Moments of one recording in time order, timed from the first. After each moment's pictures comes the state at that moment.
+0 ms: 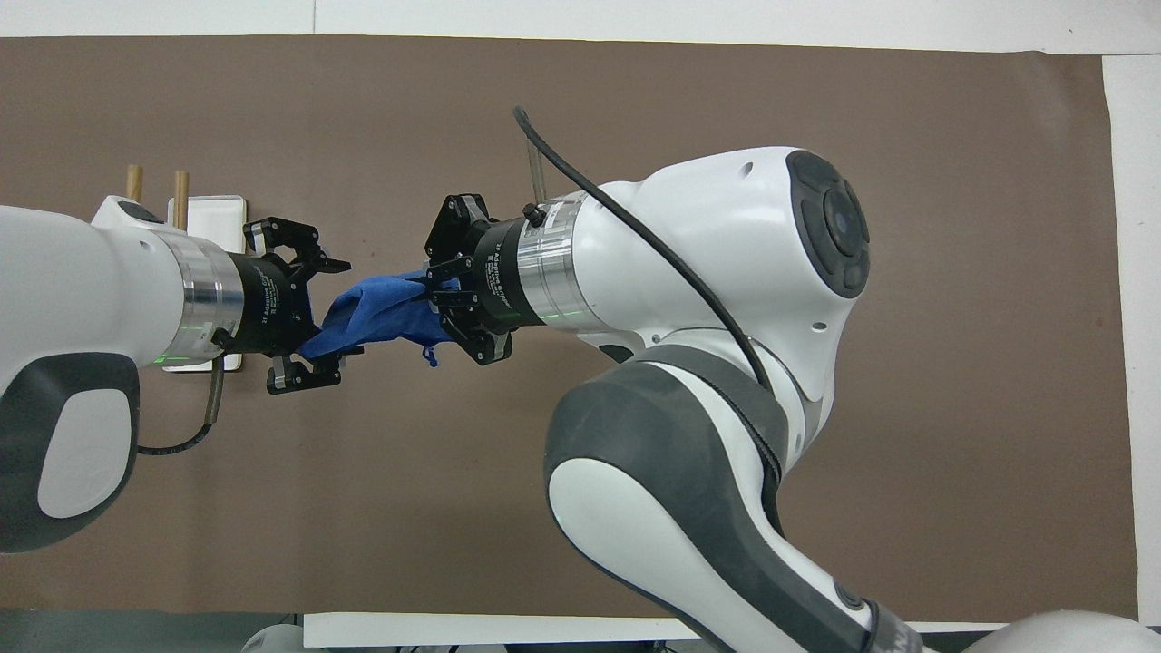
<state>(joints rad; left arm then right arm) -0.37 -0.21 -0.06 -2.06 -0.27 2.02 -1.97 -0.13 0.24 0.86 -1.66 0.53 2.30 1.73</state>
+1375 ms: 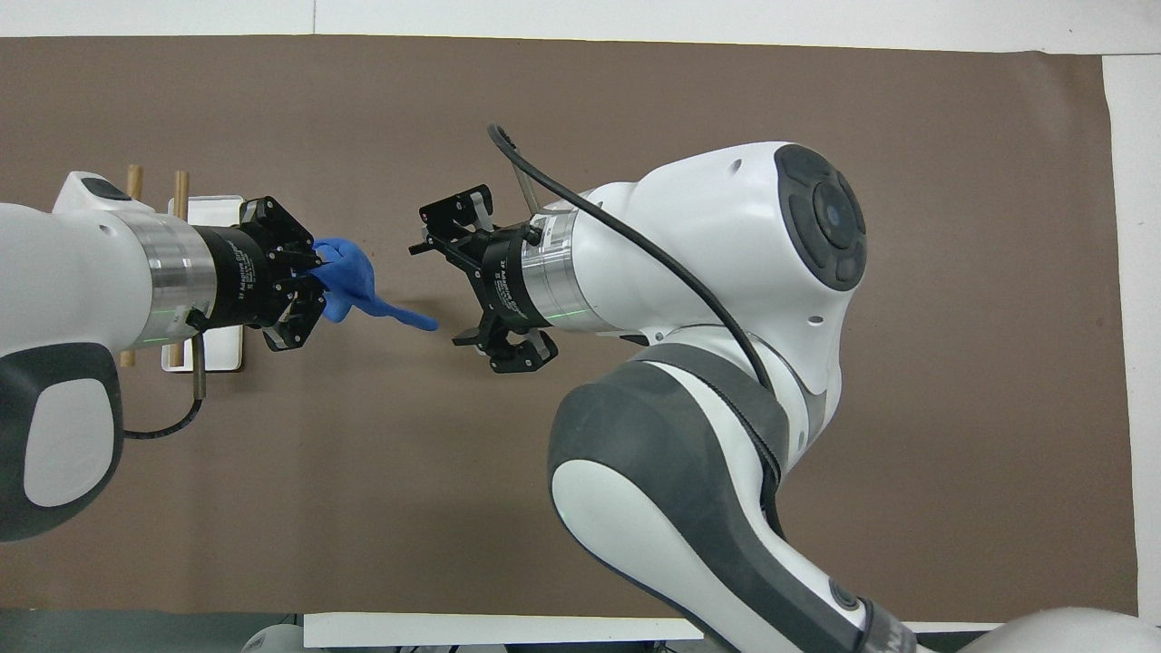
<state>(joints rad) -0.33 -0.21 -0.05 -2.06 -0.27 2.15 -1.85 -0.13 0.24 0.84 -1.66 0.39 2.22 1.43</state>
